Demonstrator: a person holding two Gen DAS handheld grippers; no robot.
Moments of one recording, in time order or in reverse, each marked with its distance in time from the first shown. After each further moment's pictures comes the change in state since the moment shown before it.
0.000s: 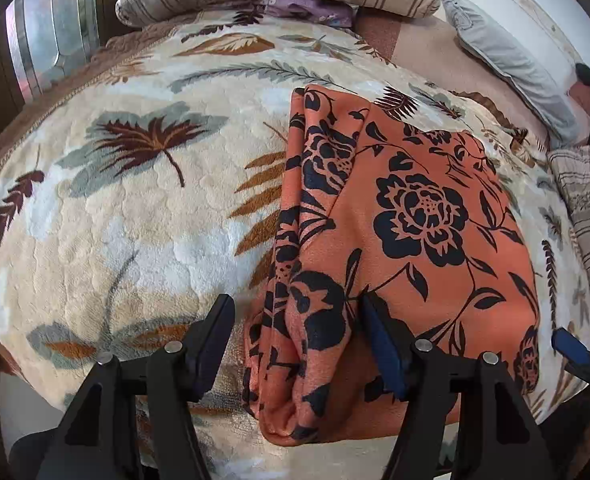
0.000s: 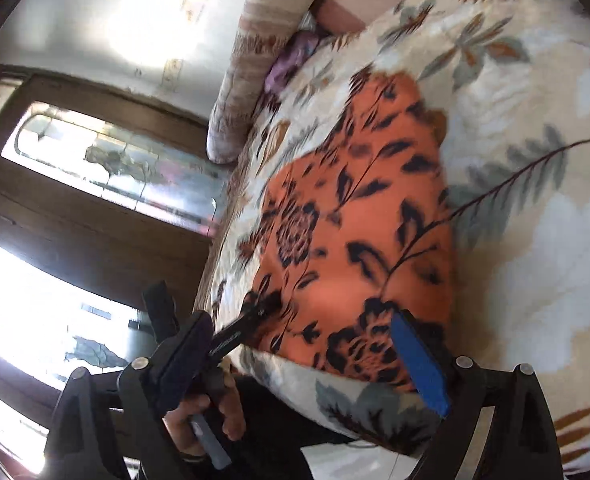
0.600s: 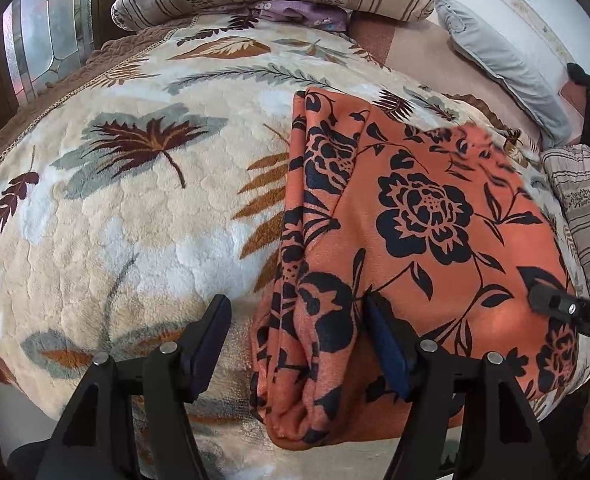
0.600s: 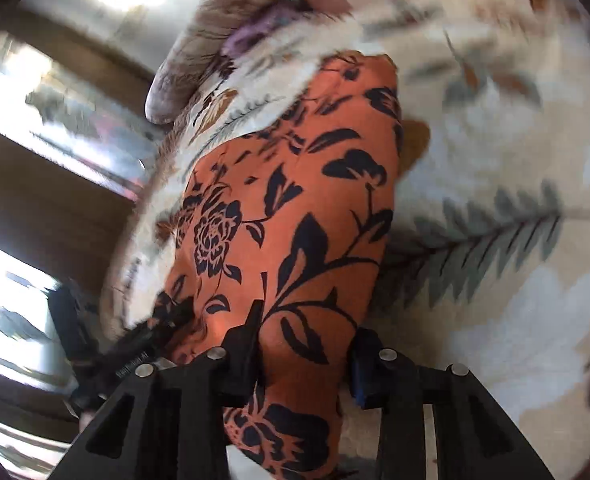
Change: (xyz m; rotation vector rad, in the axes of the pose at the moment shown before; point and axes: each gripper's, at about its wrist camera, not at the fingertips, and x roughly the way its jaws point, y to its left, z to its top) left arm 0.004 0.006 -0.006 0.018 -0.032 -0.023; right arm 0.060 0.028 0.021 -0.213 0.120 -0.362
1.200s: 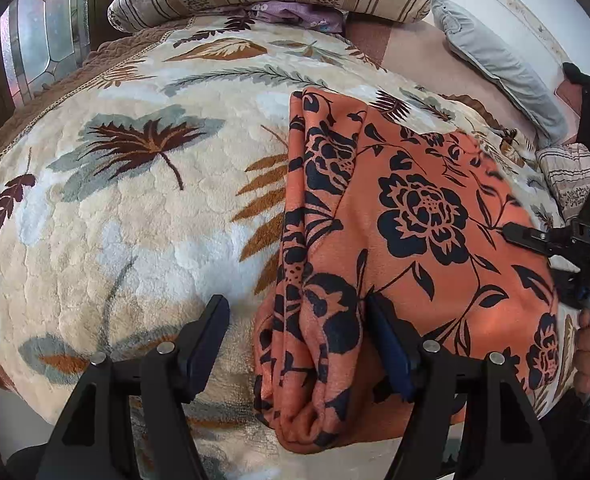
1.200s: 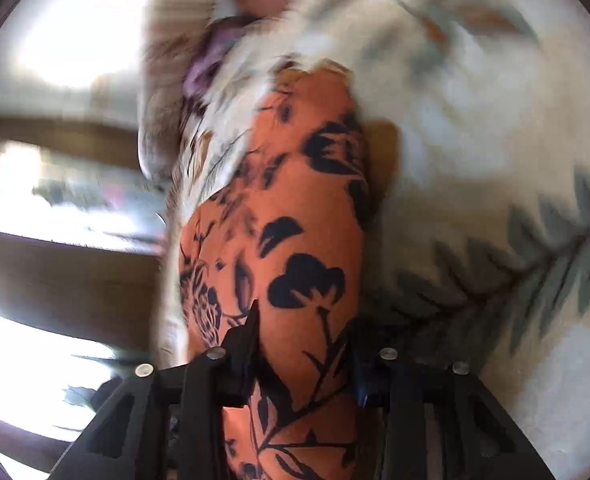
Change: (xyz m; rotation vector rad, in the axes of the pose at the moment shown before) left arm 0.001 0.002 0.000 0.005 -0.010 -0.016; right arm 0.028 -0.059 0.050 0.226 -0.025 0.167
